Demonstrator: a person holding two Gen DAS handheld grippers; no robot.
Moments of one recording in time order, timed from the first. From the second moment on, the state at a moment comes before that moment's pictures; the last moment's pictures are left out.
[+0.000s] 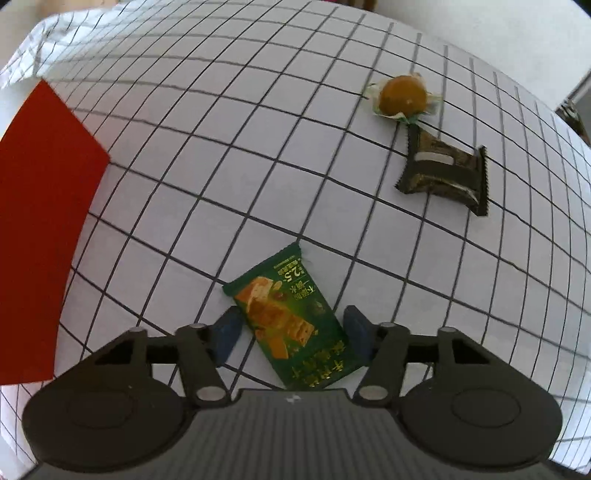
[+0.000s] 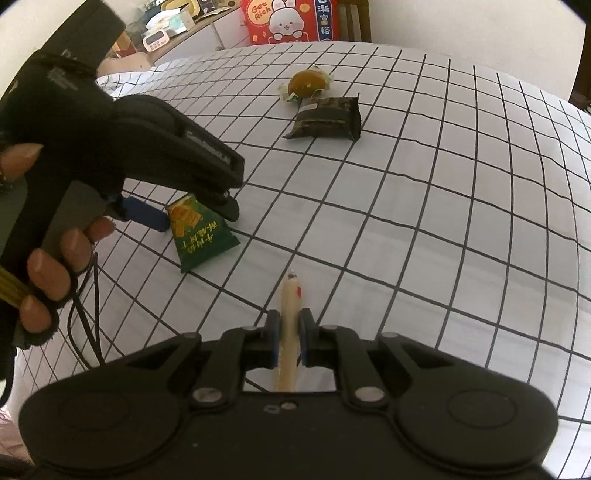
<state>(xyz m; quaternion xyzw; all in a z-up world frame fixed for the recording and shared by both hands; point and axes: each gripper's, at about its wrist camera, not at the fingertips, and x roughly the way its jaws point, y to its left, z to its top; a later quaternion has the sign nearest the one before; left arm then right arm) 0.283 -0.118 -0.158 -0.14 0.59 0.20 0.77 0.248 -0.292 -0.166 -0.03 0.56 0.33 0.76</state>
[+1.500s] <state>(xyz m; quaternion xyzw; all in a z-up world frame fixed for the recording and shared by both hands) 0.159 -0.036 -0.097 -0.17 0.57 0.08 0.80 0.191 -0.275 -0.113 0.04 0.54 0.29 0.79</state>
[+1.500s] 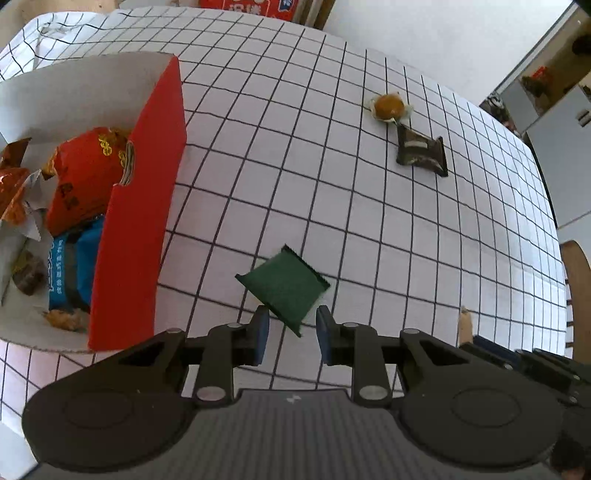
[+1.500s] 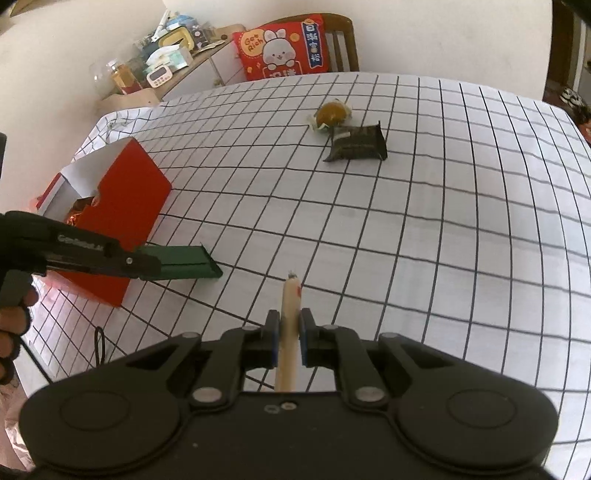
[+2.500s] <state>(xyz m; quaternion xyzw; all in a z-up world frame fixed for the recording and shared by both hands) 0.205 -0.052 -0.157 0.01 0.62 -0.02 0.78 0.182 -0.271 -0.128 0.05 0.56 0.28 0.78</state>
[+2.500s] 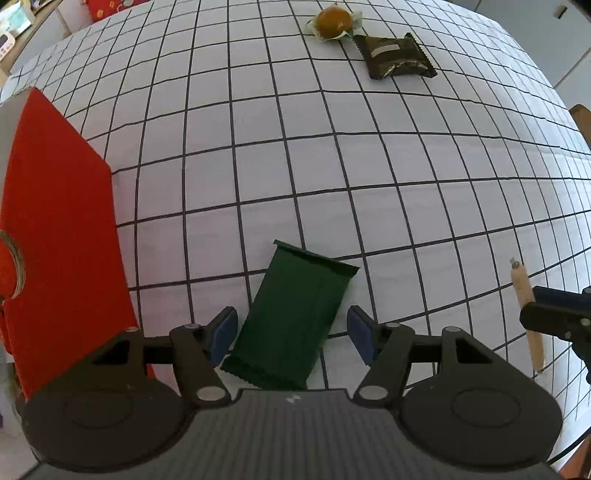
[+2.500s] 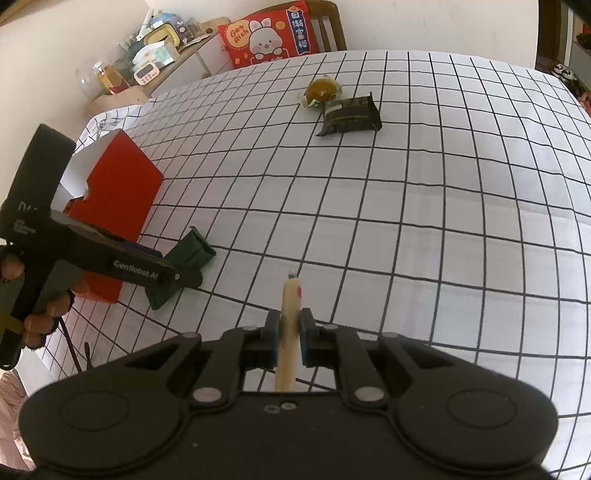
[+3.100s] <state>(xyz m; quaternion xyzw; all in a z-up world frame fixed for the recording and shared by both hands) 0.166 -0.048 -0.116 -0.03 0.56 -0.02 0.83 0.171 -0.262 -0.106 0.05 0.55 0.27 0.79</state>
